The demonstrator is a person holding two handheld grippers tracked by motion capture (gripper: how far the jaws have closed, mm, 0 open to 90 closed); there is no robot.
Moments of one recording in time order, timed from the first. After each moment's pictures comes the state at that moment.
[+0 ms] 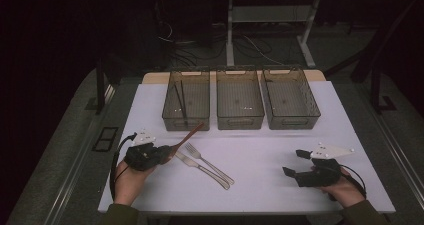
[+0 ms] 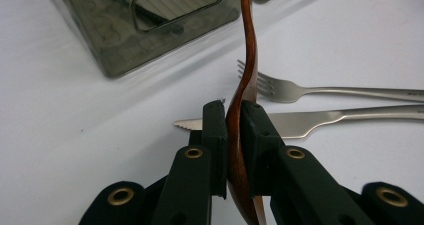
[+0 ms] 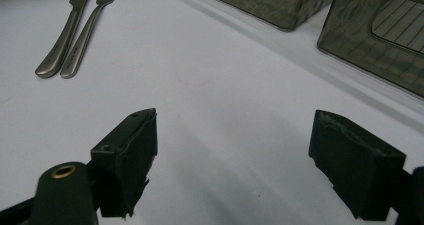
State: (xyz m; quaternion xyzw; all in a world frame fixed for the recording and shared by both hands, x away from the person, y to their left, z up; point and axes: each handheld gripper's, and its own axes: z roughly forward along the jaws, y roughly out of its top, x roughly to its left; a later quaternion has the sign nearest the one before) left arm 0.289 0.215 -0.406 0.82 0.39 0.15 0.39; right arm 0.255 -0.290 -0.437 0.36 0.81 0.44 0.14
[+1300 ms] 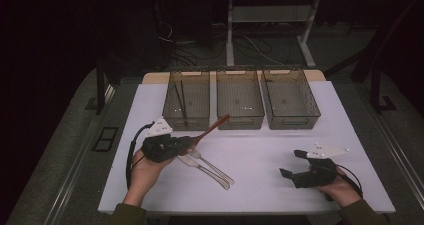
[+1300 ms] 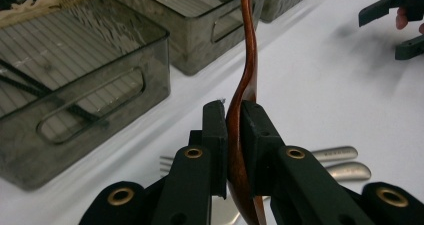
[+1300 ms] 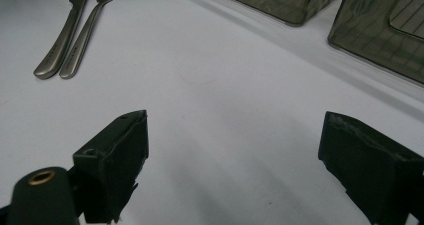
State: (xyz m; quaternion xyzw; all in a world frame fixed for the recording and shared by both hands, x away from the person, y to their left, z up) left arm 0.304 0.166 -0.377 0.82 0.32 0.12 0.46; right arm 0.258 -0.284 -0.443 0.36 0.81 0.44 0.13
